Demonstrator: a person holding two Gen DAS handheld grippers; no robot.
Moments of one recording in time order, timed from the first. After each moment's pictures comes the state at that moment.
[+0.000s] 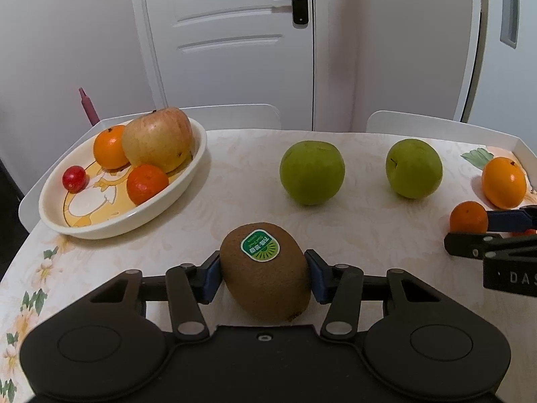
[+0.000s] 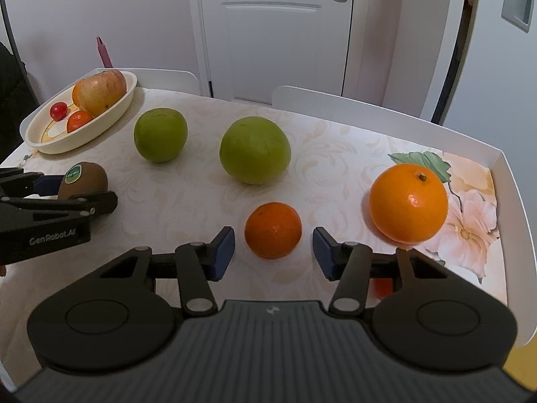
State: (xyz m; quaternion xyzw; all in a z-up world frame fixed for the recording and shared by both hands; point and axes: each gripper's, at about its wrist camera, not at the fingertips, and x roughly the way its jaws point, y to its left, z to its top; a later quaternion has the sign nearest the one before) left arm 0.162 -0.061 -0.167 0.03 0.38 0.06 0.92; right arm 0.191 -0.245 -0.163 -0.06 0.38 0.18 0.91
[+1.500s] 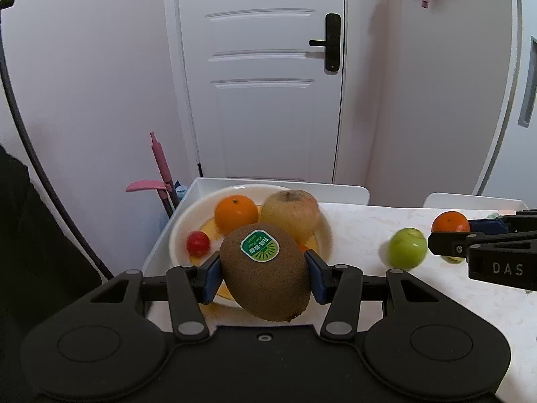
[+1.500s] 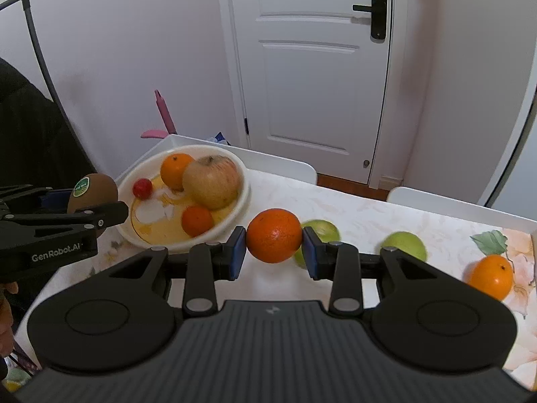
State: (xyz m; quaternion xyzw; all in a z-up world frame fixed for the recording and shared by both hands) left arm 0.131 0.076 -0.063 0.02 0.33 0.05 0.94; right arm 0.177 -0.104 -0.064 -0.02 0.34 0.20 0.92
